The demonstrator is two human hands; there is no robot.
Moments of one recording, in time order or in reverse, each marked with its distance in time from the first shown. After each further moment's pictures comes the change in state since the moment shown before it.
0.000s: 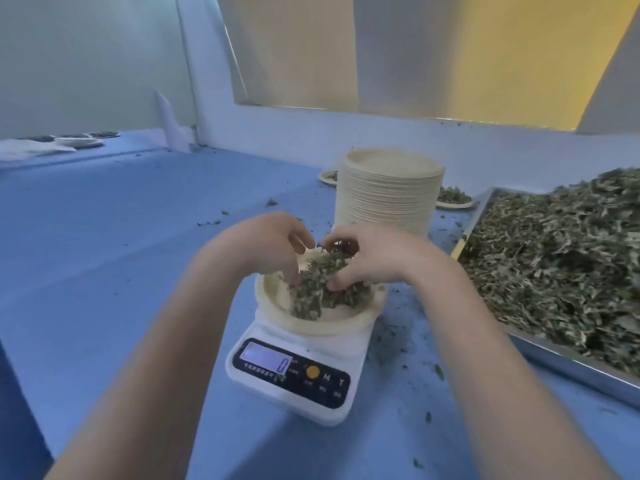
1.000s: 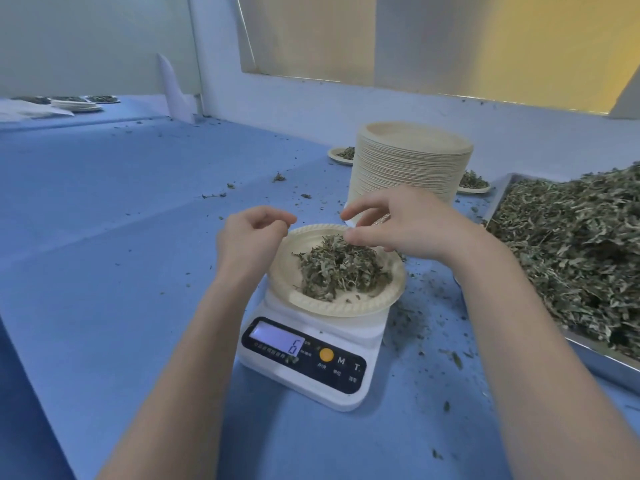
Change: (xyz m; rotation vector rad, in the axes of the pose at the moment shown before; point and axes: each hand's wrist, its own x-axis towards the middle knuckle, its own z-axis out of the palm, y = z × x) left_hand 0.024 -0.063 0.051 -0.687 0.662 -0.071; right_hand 0.001 0.008 0.000 0.169 0.131 -0.067
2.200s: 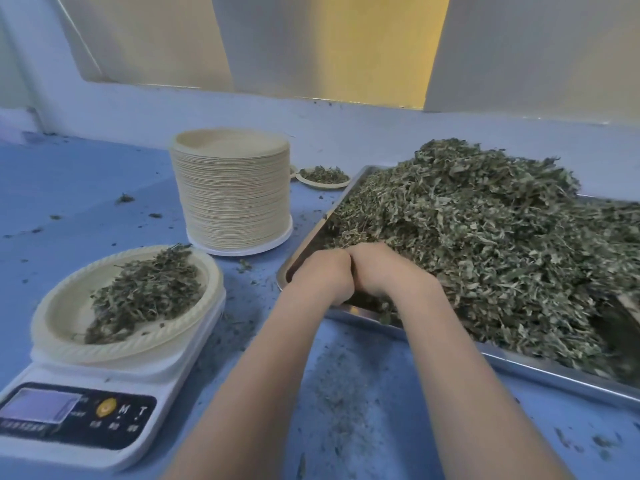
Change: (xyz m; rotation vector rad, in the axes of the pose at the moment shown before) left_hand -0.092 0.090 0.235 0.872 -0.859 0.366; right_hand -0.055 0.172 -0.048 -0.402 -0.008 0.383
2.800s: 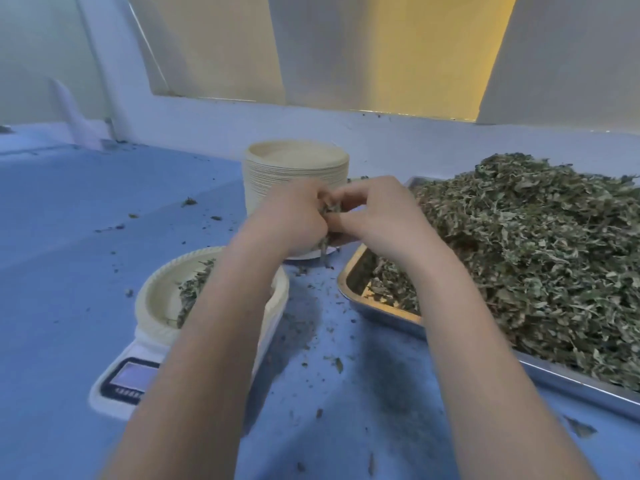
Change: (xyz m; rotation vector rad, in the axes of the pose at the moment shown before) left_hand -0.073 -0.061 -0.098 -0.254 0.405 0.020; right_hand -0.035 -0.094 -0.054 0.713 0.344 -0.315
